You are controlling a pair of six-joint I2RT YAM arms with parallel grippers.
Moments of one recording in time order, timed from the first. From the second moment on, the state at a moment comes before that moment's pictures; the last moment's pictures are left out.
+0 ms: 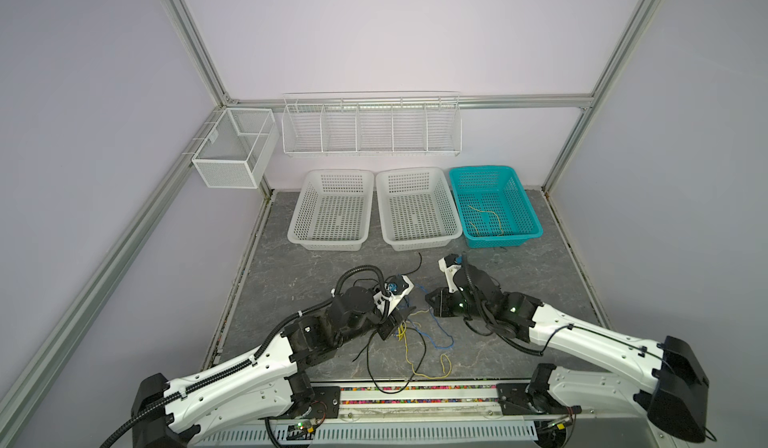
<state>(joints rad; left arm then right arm) -1.09 0.86 0.65 -0.20 -0.06 0.03 0.94 1.14 0.77 -0.31 -0.04 0.82</state>
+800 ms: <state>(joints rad) -1.09 0.59 0.58 -0.26 -0.81 -0.06 0.58 1.71 1.69 -0.76 0.16 0.61</state>
